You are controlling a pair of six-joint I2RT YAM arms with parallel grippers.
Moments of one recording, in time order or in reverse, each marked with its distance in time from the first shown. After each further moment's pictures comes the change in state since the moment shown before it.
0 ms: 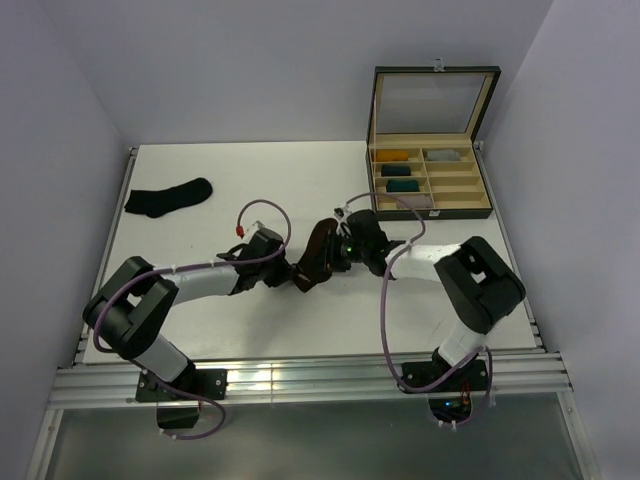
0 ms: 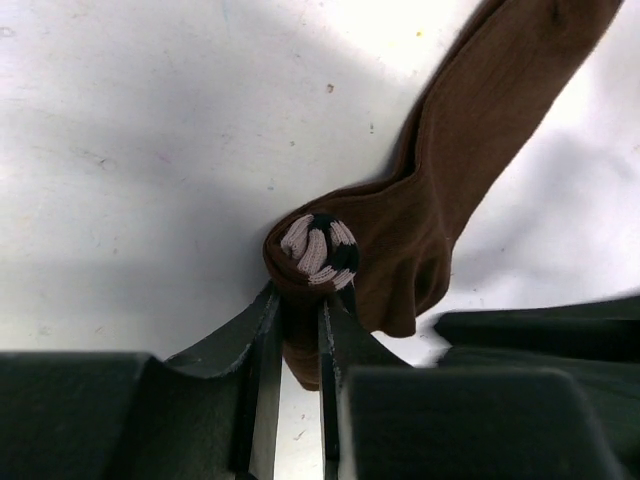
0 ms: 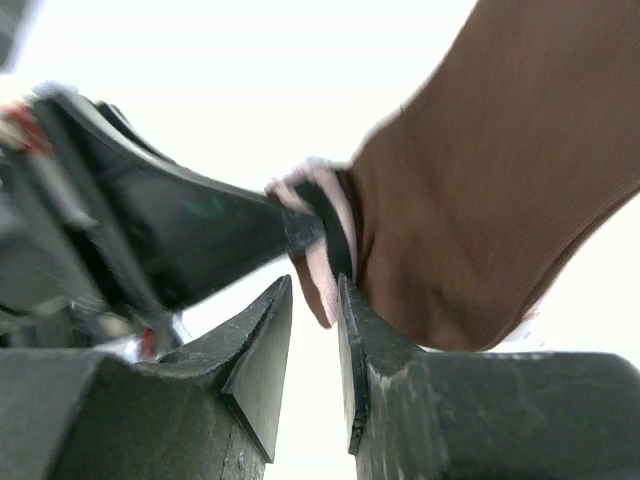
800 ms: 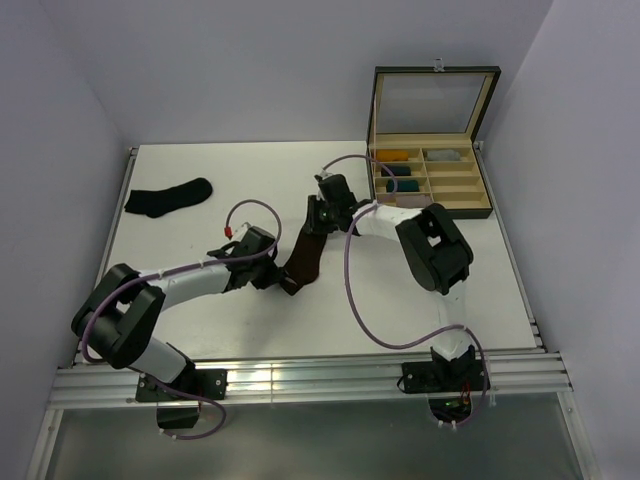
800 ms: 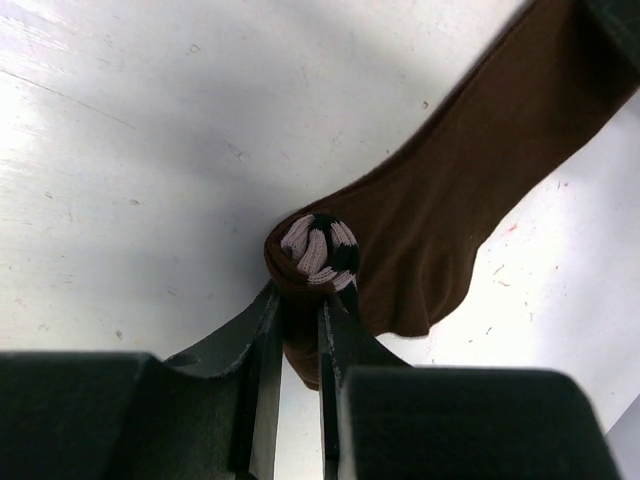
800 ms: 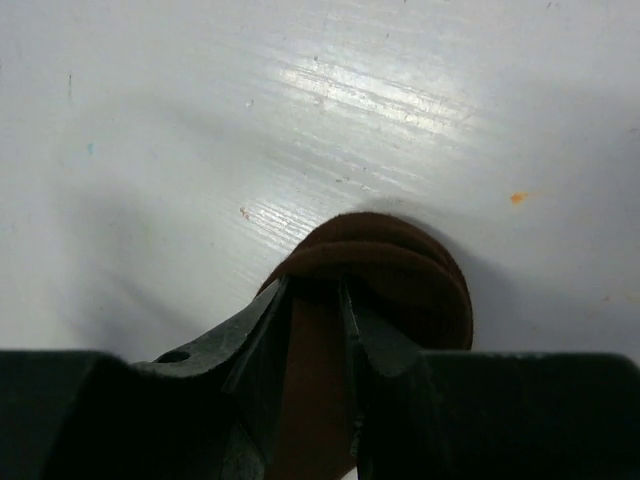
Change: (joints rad) left arm 0.045 -0.069 0.011 -0.193 -0.039 0.025; right arm -0.026 0.372 0.584 -0.319 0.326 -0.278
